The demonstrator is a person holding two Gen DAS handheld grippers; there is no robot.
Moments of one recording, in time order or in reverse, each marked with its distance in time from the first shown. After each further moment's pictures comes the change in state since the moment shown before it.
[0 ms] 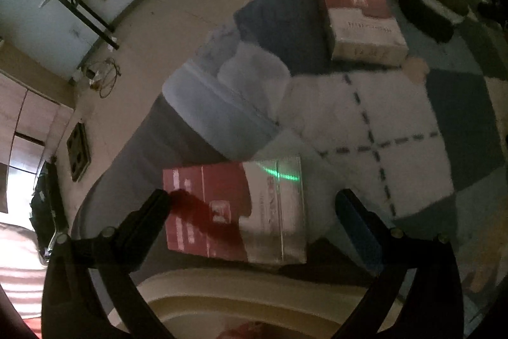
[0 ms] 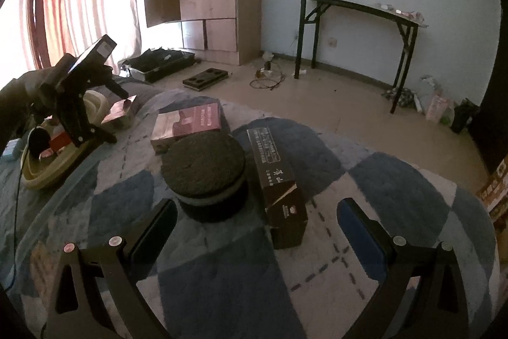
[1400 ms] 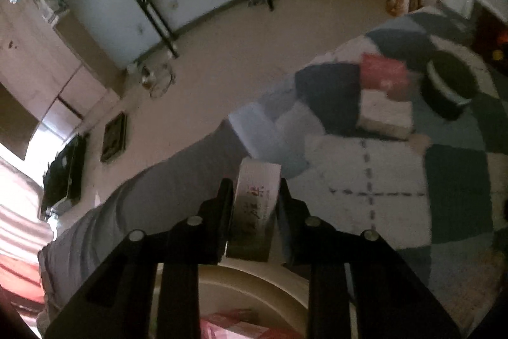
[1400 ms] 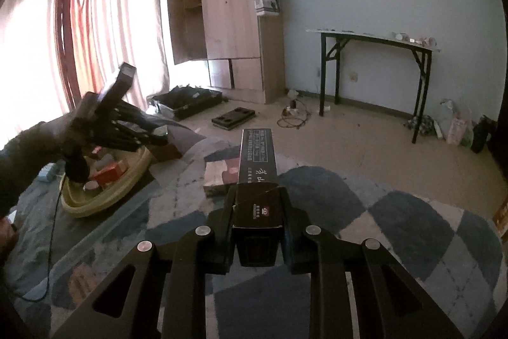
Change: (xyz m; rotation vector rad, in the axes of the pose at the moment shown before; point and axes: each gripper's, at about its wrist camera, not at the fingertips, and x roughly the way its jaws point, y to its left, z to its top) left arm -0.049 0.008 -0.008 -0.249 -0.152 0.181; right arm -0.071 0.005 -0.005 0.025 -0.184 0.113
